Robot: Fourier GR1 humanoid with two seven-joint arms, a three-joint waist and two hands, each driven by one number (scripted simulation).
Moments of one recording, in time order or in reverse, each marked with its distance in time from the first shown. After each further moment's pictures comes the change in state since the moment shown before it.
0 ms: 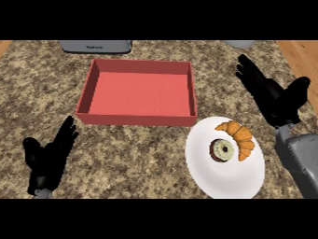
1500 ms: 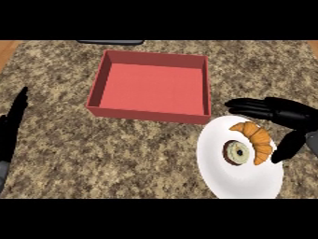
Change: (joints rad) left arm -0.164 0.230 0.097 0.177 -0.229 -0.006 -0.097; right arm -0.135 -0.350 0.351 0.270 0.593 0.391 -1.017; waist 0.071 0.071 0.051
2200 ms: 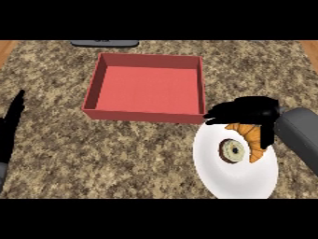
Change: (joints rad) left arm 0.010 -0.029 0.052 0.054 -0.029 -0.029 -0.027; right arm -0.207 0.145 0.225 0.265 0.361 -0.087 -0.043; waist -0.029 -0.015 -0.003
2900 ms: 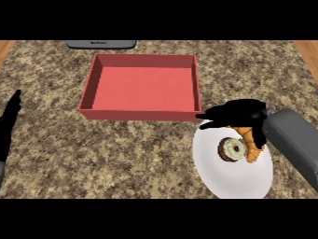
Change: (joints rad) left arm -0.004 -0.034 0.075 0.031 -0.053 -0.052 -0.001; right arm -0.005 0.095 -0.031 0.091 0.131 -0.045 -0.046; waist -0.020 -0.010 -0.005
